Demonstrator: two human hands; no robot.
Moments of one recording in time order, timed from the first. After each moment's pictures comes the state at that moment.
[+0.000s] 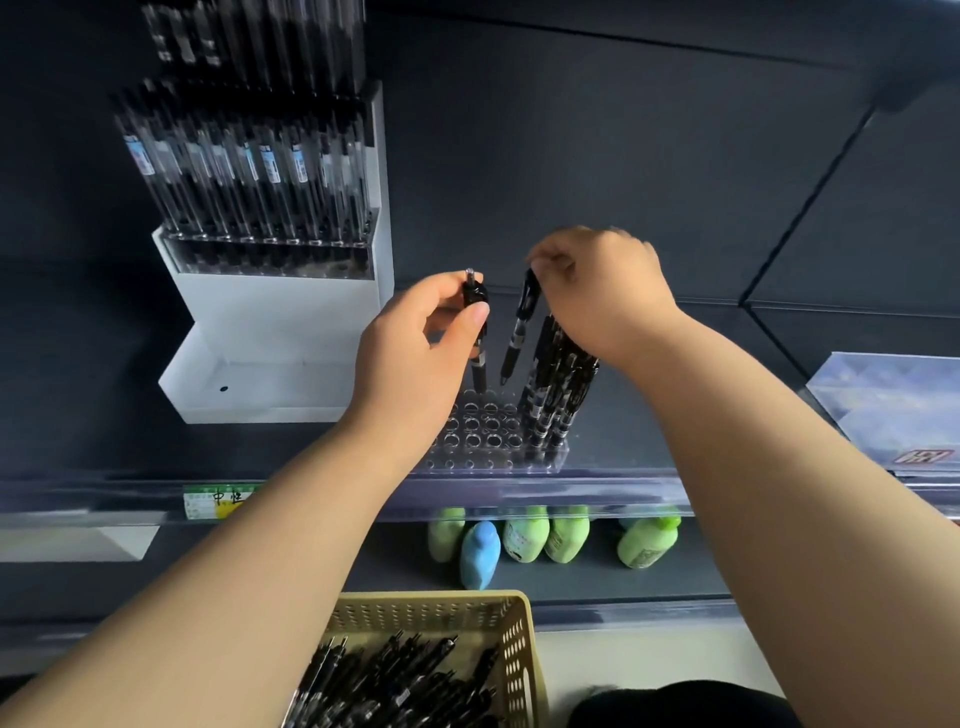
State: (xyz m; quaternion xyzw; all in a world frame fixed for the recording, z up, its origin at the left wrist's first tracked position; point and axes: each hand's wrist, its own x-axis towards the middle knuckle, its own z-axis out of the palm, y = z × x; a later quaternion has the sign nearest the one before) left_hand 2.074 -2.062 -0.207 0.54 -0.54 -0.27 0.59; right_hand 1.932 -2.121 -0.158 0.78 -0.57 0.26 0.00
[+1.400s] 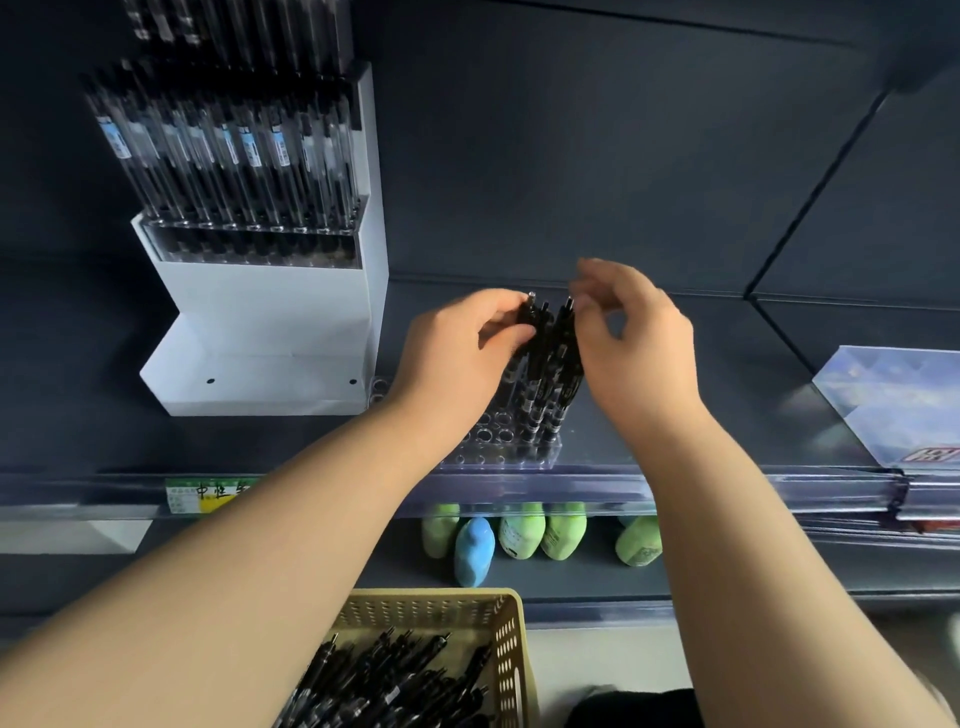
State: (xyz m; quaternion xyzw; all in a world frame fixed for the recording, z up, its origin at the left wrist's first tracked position) left_hand 2.044 -2.076 -0.214 0.56 -0.64 -0.20 0.50; right_hand 1.908 -2.088 -0.200 0.67 -0.57 0.45 -0.12
